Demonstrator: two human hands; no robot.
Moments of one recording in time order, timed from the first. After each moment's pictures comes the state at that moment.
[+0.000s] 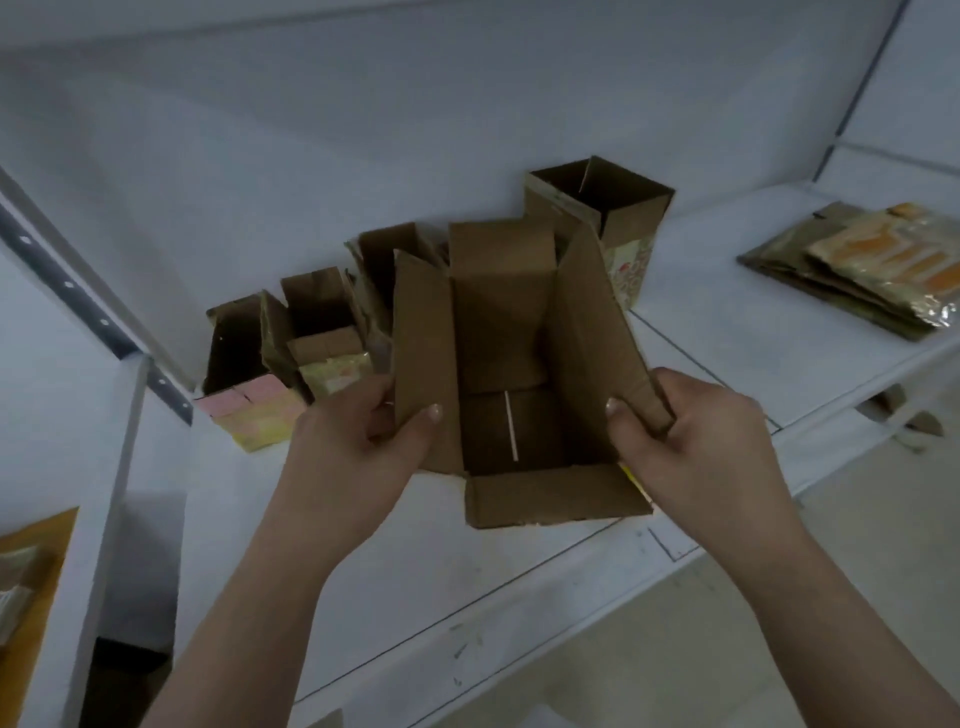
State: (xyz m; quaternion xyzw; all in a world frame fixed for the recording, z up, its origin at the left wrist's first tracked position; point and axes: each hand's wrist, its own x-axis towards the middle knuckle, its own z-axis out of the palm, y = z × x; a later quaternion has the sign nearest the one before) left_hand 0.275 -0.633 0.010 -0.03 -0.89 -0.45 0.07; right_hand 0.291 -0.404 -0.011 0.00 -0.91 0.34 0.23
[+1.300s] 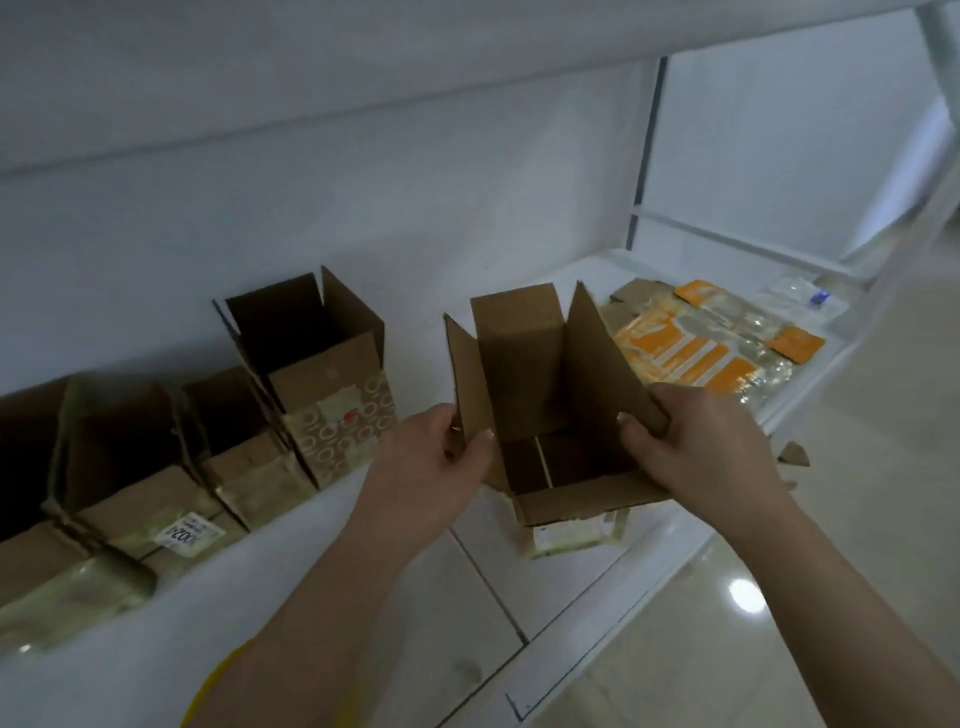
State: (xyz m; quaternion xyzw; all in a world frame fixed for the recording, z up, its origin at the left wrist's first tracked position) left_hand 0.074 -0.250 -0.019 -0.15 -0.91 -0.39 -0.01; right_hand 0.129 -0.028 -0.025 -0.11 -0.95 0.23 0.18
